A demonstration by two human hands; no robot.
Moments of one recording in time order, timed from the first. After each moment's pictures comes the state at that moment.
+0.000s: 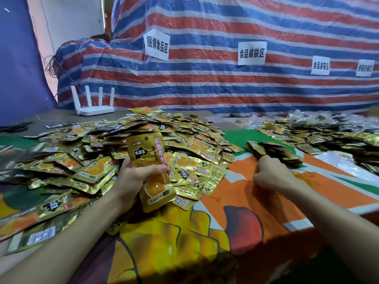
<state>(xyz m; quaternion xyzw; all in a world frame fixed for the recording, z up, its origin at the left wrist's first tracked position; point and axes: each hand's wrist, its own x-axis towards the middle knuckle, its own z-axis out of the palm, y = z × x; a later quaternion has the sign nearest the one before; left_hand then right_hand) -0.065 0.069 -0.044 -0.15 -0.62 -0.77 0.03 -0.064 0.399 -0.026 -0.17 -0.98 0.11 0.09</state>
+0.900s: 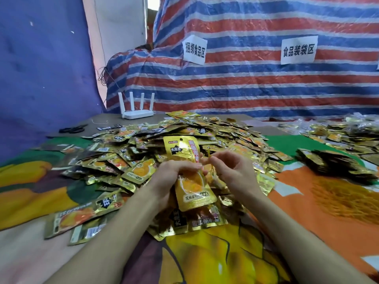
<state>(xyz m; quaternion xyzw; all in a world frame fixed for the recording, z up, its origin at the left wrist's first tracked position) -0.074 0.047 -0.029 -0.06 -0.57 -0.81 -0.13 -0.096 0.224 -0.047 0.20 -0.74 0.60 0.21</state>
